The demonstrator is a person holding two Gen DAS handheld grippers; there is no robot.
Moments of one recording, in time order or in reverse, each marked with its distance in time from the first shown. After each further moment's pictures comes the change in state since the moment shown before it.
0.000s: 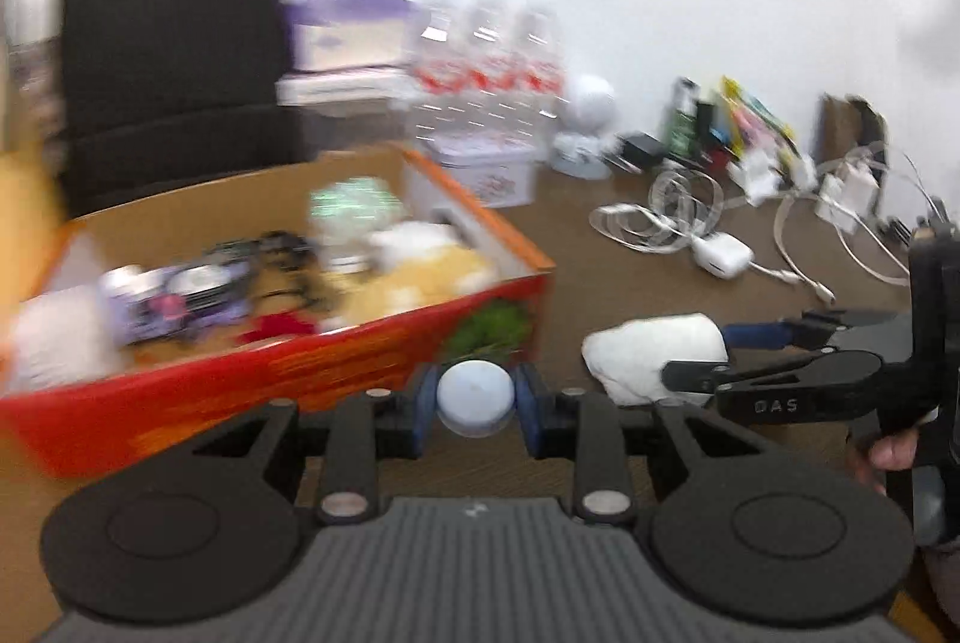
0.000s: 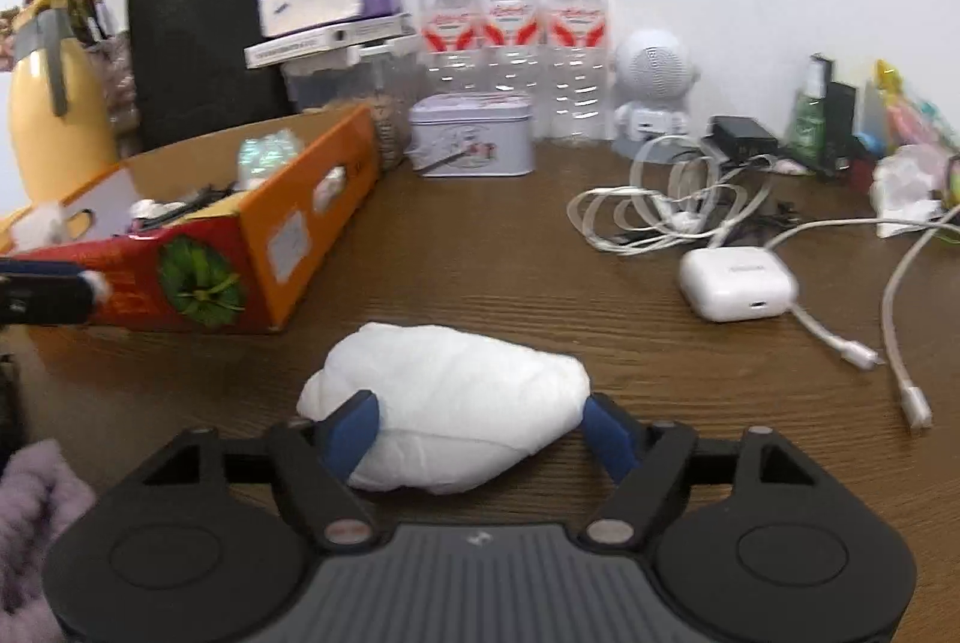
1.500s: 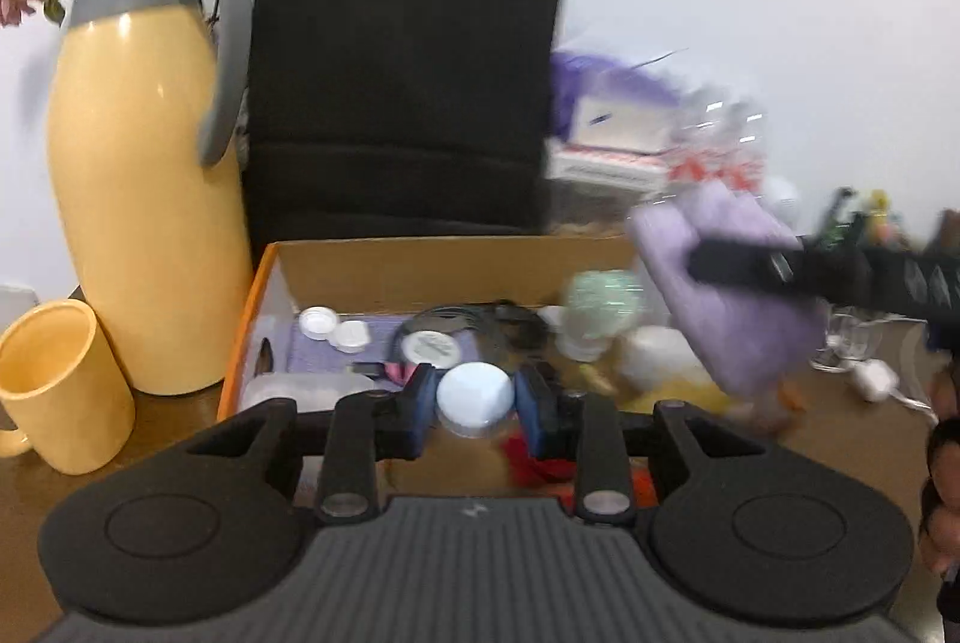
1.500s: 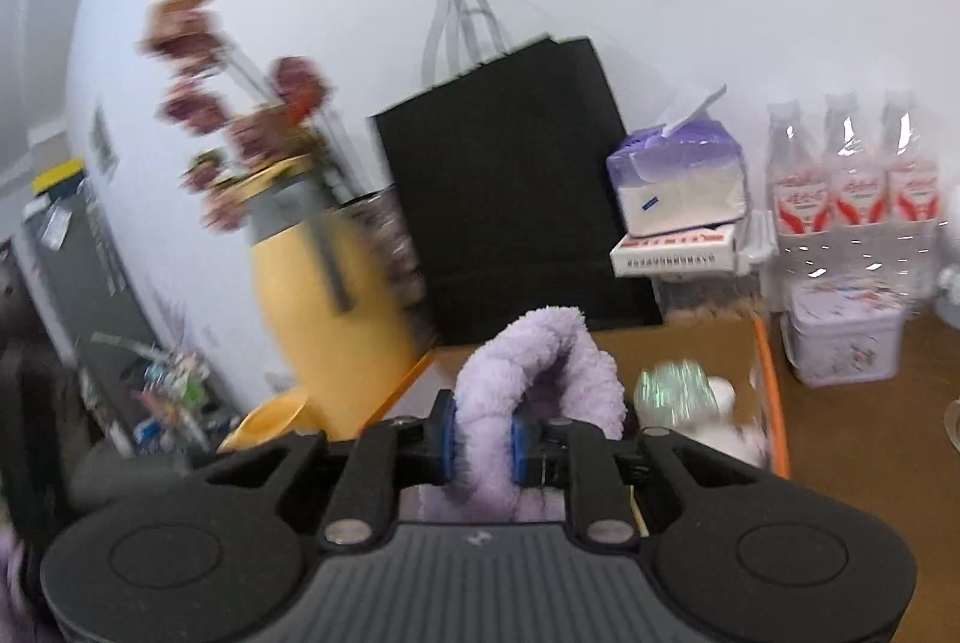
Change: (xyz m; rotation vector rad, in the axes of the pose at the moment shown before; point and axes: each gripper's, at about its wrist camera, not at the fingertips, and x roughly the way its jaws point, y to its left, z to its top) left arm 0.012 0.129 0.057 -0.165 -0.033 0.170; right arm 0.002 0.147 0.147 0.072 -0.184 0.439
